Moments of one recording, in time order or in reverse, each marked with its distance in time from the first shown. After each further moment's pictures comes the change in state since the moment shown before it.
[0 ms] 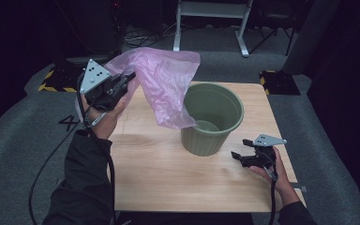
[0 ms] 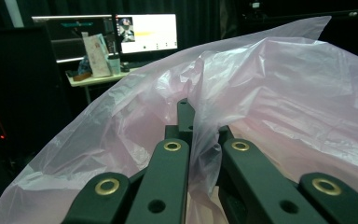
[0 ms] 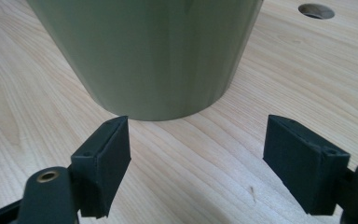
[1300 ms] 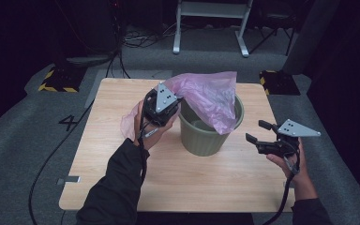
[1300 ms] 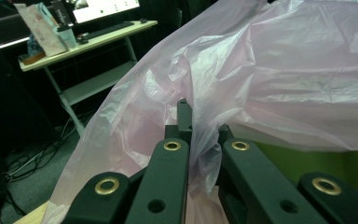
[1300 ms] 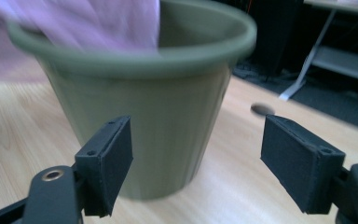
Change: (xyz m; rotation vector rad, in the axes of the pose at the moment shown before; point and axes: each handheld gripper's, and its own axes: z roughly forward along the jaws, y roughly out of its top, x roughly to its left) left arm -0.092 -0.058 0.079 0.177 -0.113 0.171; right arm -0.002 0.066 -0.074 -0.262 -0.051 -0.065
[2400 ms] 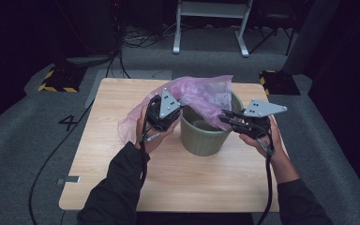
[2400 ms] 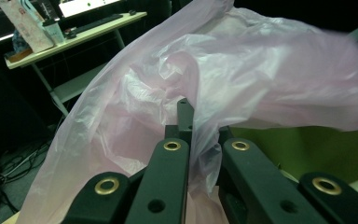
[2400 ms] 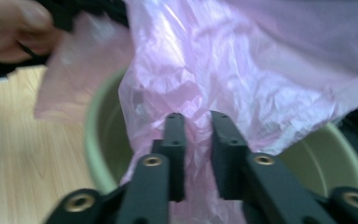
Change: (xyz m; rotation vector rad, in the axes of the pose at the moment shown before) left arm -0.006 -0.015 0.003 0.020 -0.040 0.028; right arm 0.043 0.078 0.065 0.059 0.157 -0.189
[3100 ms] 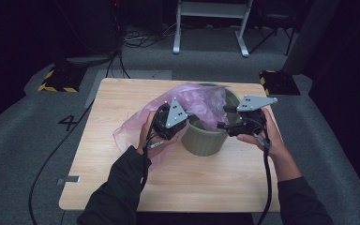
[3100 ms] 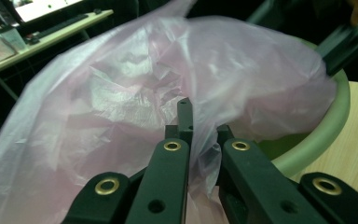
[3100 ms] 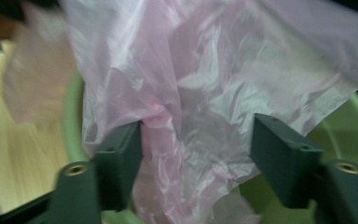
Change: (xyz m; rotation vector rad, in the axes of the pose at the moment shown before) left arm -0.021 -0.005 0.004 0.038 -0.115 0.089; right arm -0.007 0.007 0.007 0.109 0.041 0.032
